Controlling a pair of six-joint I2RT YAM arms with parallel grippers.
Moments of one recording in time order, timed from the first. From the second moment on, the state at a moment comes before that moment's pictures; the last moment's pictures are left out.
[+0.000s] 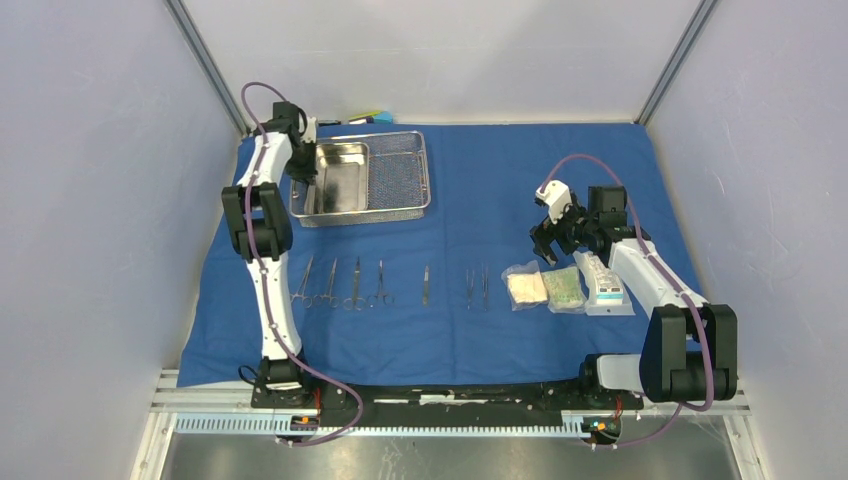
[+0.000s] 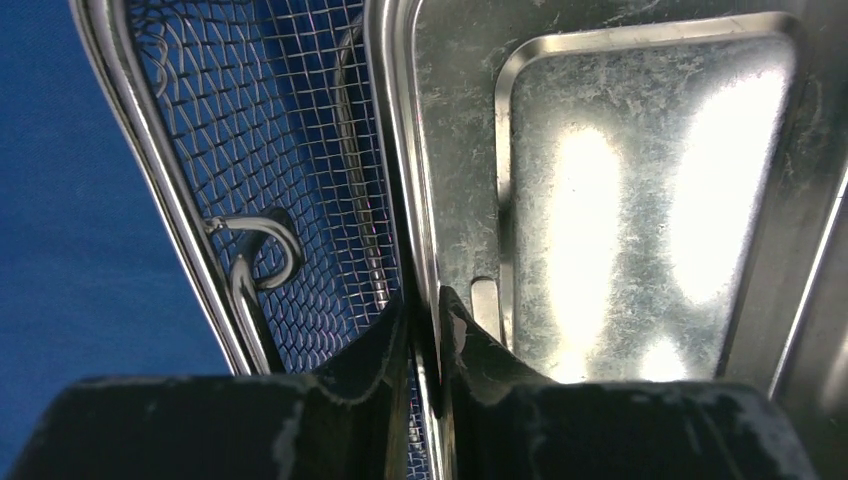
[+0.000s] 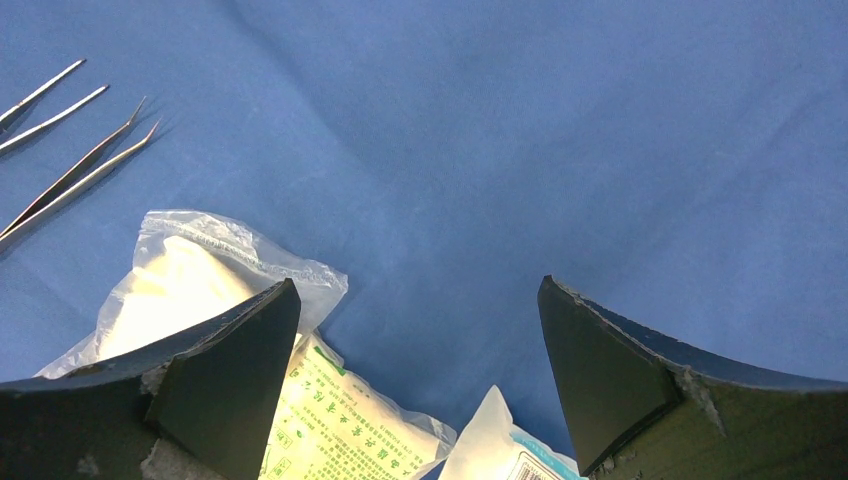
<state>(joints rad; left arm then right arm) 0.08 2.41 2.16 -0.88 0.07 0.12 0.02 1.32 0.78 -0.31 -0.48 -0.66</state>
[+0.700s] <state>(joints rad) 0.09 2.25 1.89 -0.64 0.19 -0.01 0.00 1.31 0.78 -0.30 -0.48 -0.66</state>
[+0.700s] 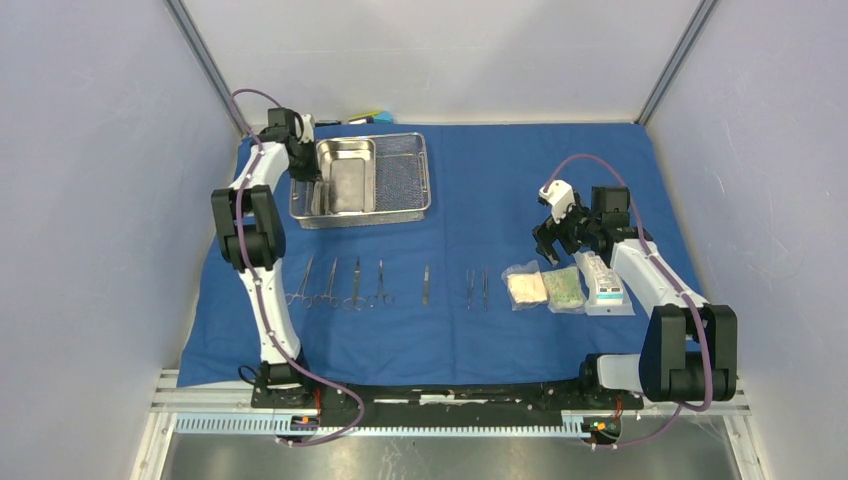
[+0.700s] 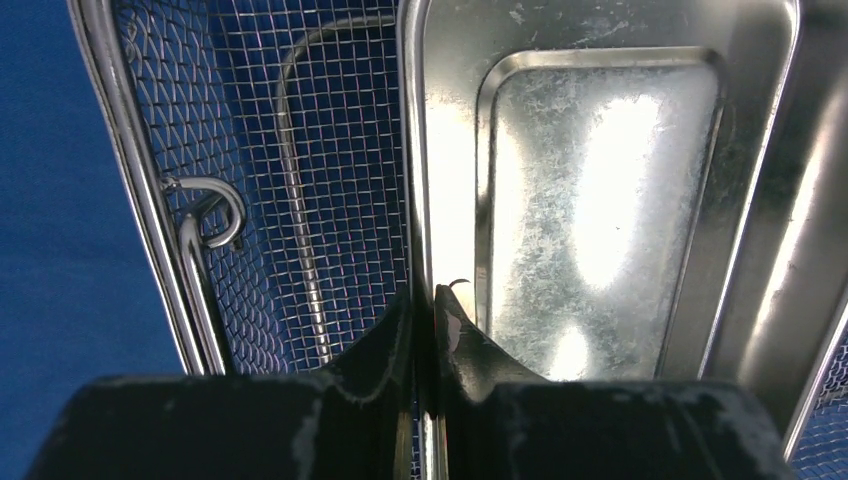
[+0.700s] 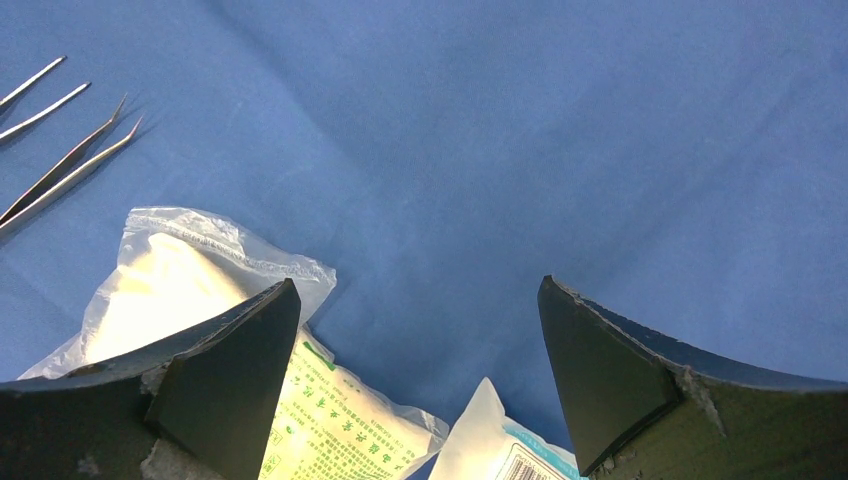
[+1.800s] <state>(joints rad) 0.09 2.17 1.91 -0.48 0.22 -0.09 0.00 1.33 0.78 -0.29 -0.48 -0.66</state>
